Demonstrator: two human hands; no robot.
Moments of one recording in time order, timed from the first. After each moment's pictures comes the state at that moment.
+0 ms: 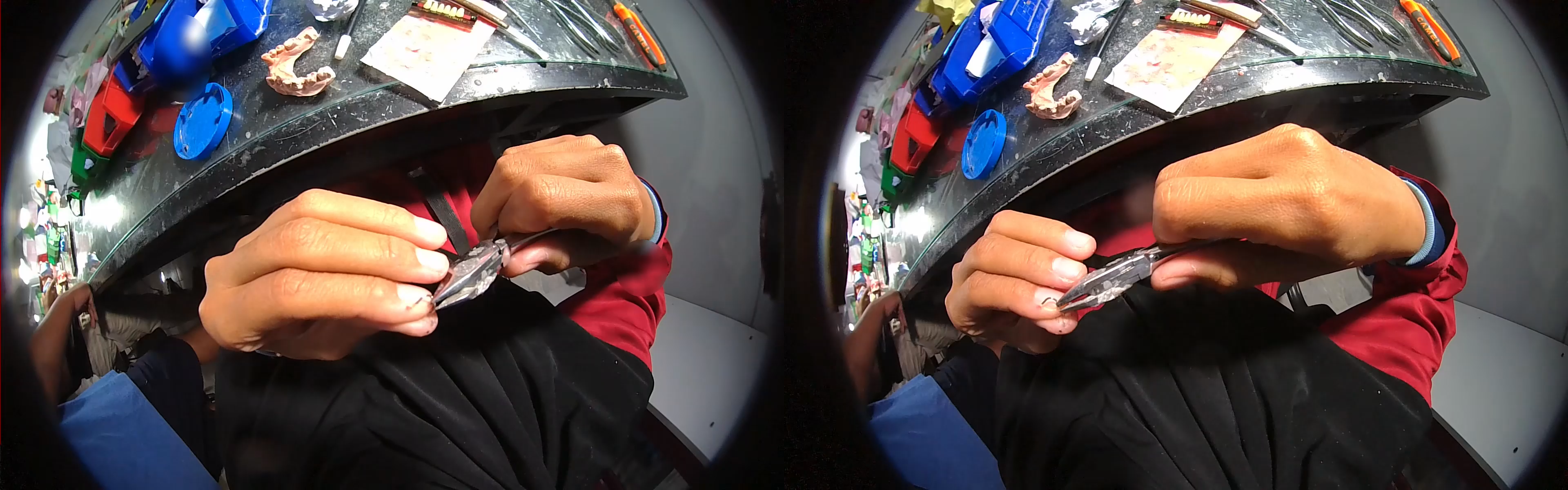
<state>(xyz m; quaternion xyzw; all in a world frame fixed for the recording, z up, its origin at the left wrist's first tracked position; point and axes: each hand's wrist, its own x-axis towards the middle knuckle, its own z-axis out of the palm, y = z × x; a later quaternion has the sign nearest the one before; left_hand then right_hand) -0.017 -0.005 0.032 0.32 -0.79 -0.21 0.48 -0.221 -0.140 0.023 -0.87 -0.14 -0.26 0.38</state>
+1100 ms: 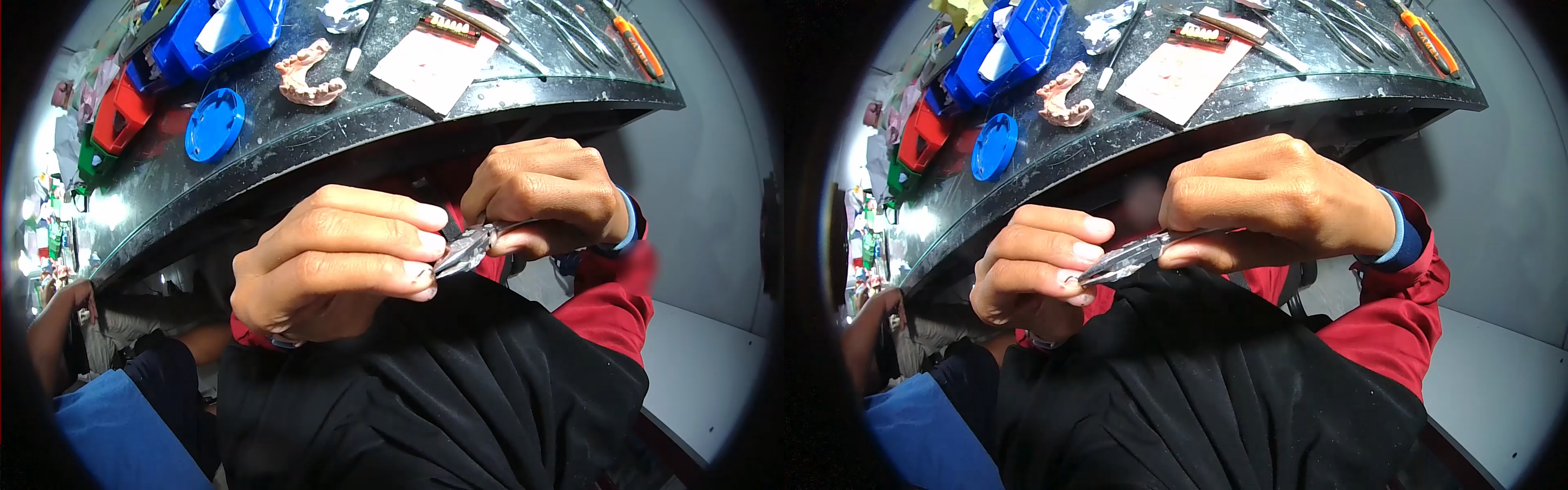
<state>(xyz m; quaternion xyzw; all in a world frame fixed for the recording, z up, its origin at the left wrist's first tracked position) -0.035 -0.012 0.007 0.30 -0.71 -0.12 0.63 -0.214 -0.141 0.012 -0.86 -0.12 -0.30 0.39</state>
